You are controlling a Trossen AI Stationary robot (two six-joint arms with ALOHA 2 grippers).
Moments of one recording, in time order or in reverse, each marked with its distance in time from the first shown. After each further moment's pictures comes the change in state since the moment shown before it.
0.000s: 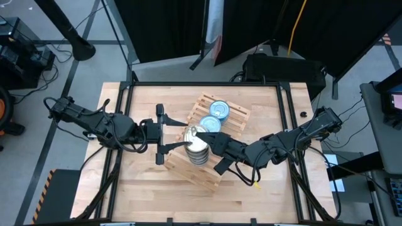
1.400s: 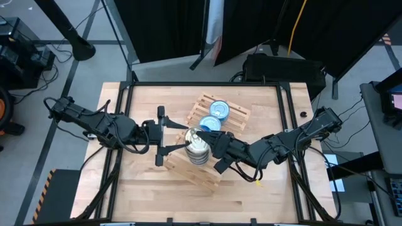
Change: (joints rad) left arm -0.001 0.002 0.000 -0.049 0.026 -0.048; right arm 0.008 0.000 0.000 0.082 0.044 -0.225
